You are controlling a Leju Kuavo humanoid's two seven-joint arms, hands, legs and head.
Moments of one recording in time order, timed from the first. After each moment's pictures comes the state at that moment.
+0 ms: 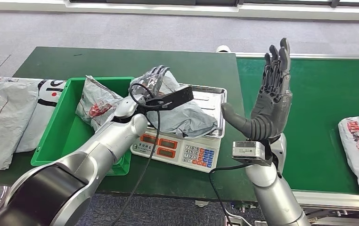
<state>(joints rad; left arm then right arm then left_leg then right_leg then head) -1.04 -0.27 -0.45 -0.30 -0.97 0.20 0.02 -0.36 0.01 0.36 -1.55 0.63 -0.65 -0.47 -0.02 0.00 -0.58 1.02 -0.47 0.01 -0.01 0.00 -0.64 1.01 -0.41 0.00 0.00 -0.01</state>
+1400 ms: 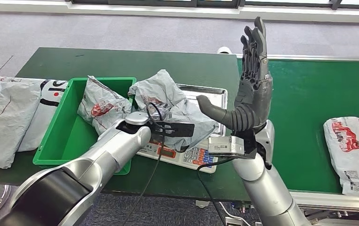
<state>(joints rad) -1.01 -0.28 -0.56 -0.25 -1.08 -0.28 0.11 -0.46 0.06 0.45 -1.55 0.71 -0.61 -0.40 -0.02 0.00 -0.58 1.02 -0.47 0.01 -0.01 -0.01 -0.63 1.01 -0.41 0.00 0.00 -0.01</state>
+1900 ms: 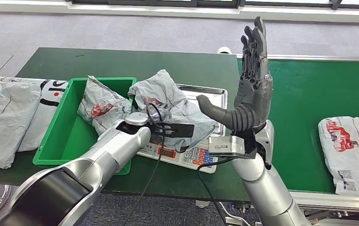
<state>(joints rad) -1.01 -0.28 -0.56 -0.24 -1.08 -0.28 0.11 -0.46 0.06 0.46 -1.55 0.71 -0.61 -0.40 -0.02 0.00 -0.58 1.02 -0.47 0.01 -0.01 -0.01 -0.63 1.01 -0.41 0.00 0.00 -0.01</state>
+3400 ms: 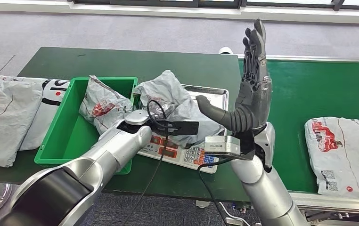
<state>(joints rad) -1.02 -0.30 -0.56 -0.25 -1.04 -0.10 -0.04 -0.43 0.06 0.46 -1.57 0.80 -0.63 -0.35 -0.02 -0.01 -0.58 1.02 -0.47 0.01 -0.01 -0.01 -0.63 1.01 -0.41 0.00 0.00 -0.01</state>
